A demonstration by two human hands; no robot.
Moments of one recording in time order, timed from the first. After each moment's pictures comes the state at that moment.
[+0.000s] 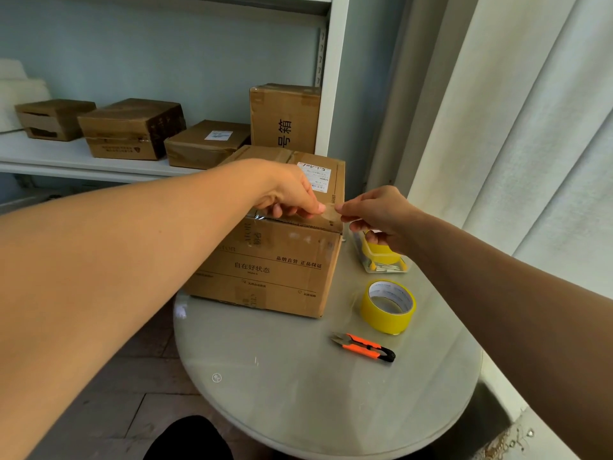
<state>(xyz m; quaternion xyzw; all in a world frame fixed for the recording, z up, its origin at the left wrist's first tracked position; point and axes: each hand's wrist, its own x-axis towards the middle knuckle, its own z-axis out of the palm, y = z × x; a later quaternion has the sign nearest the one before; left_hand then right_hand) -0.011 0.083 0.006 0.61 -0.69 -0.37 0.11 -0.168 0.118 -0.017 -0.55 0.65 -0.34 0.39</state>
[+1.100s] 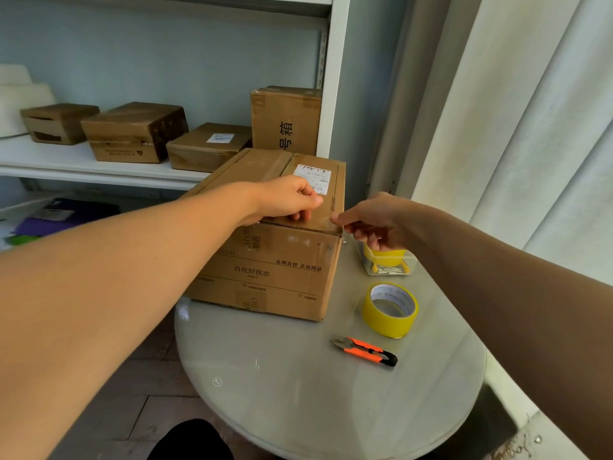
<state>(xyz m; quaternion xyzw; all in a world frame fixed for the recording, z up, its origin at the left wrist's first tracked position) -0.004 0.092 -0.011 0.54 -0.75 -0.33 0.20 -0.169 0.107 -0.009 -0.52 0.69 -0.22 0.44</state>
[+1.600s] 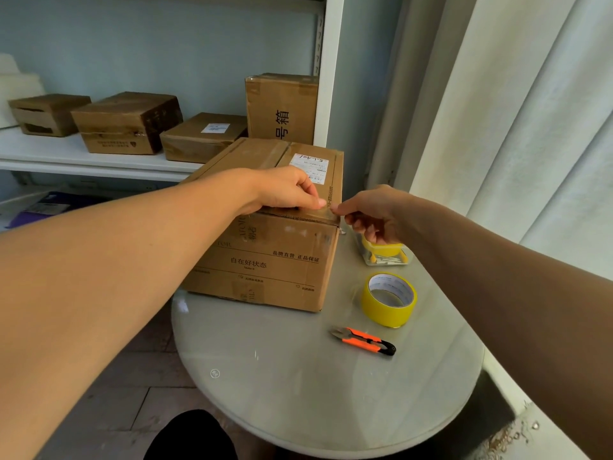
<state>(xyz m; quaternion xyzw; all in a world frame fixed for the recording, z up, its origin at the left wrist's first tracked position) -0.008 0.089 -0.009 0.55 -0.75 -0.34 0.16 -0.170 0.104 -0.018 -0.49 0.70 -0.24 0.46</state>
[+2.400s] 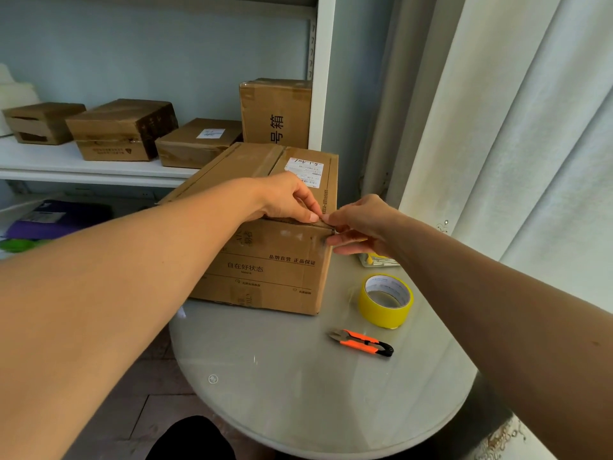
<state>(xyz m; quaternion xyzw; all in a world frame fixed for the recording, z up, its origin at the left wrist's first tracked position) -0.015 0.092 -0.012 0.53 -0.77 -0.32 0.16 -0.166 0.109 -0.033 -0.50 0.66 -0.30 0.48</state>
